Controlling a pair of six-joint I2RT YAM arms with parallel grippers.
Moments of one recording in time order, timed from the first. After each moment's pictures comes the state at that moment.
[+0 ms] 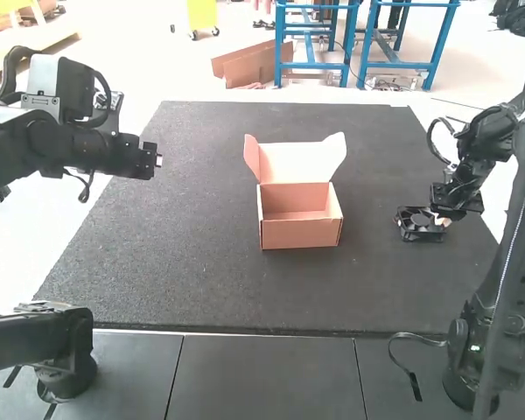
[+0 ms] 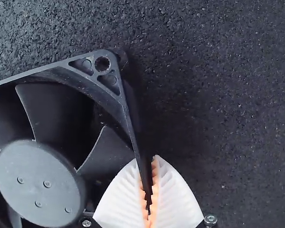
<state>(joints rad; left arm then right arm) -0.12 0.87 0.80 -0.55 -0.06 0.03 -0.22 2.01 1.29 -0.69 -0.03 -0.08</state>
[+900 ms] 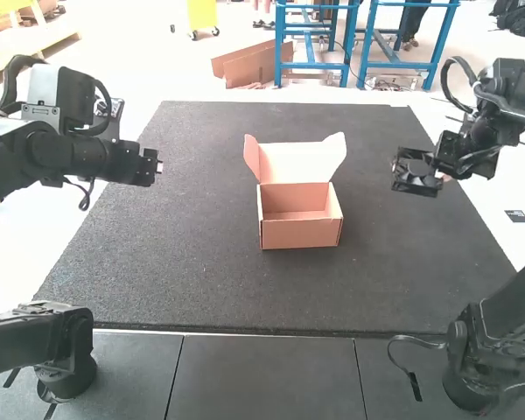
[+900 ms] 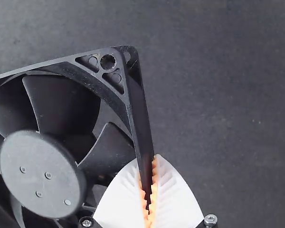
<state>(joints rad) -0.13 0.84 0.75 -0.53 -0.06 0.03 -0.12 1.42 1.13 -0.74 -0.12 0.19</state>
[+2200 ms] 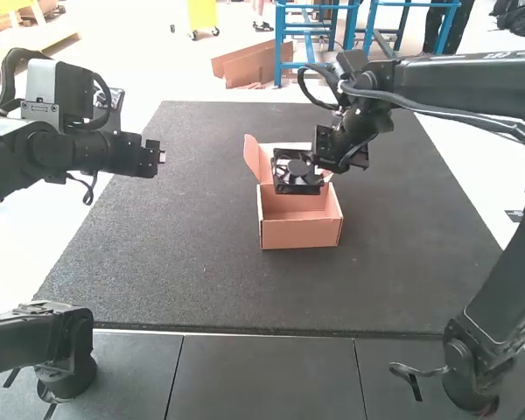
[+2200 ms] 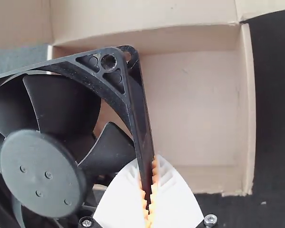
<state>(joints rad) -0.14 0.84 0.75 -0.45 -0.06 0.03 0.54 1.61 1.31 -0.75 -0.06 0.46</state>
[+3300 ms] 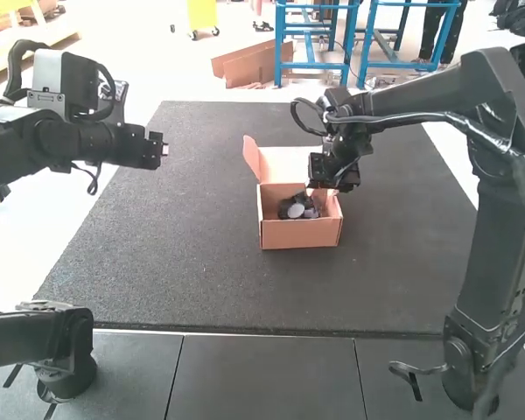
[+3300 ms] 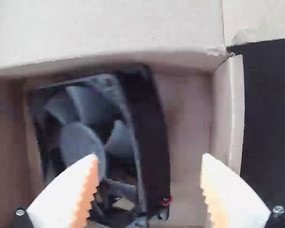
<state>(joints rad) -0.14 0.91 0.80 -0.43 -0.06 0.03 0.49 1.84 1.31 -0.62 -0.03 0.34</state>
